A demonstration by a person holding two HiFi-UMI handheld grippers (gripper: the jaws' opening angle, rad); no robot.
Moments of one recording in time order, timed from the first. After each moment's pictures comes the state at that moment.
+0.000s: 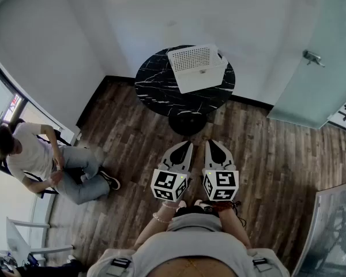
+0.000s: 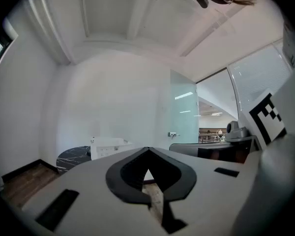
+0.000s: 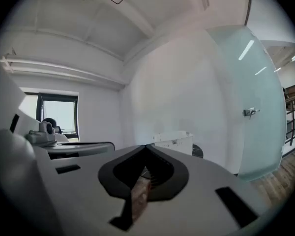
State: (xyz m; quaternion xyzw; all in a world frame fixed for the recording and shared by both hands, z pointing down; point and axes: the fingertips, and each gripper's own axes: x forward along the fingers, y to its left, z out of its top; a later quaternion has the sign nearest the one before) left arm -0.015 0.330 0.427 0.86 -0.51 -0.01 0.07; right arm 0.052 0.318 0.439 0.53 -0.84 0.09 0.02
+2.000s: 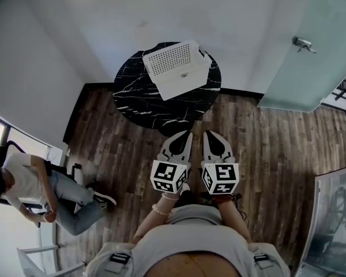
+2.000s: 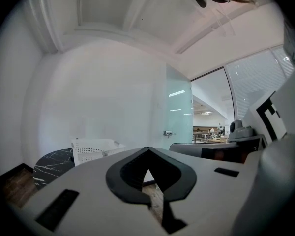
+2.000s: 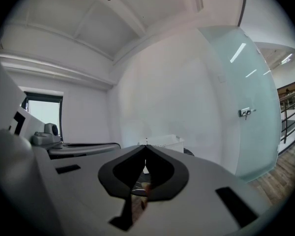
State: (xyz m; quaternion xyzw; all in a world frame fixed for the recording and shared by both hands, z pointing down) left arm 0.021 0.183 0.434 0.89 -0.45 0.00 0.06; right arm 0.081 0.186 0.444 0.58 -0.81 0.09 0.00
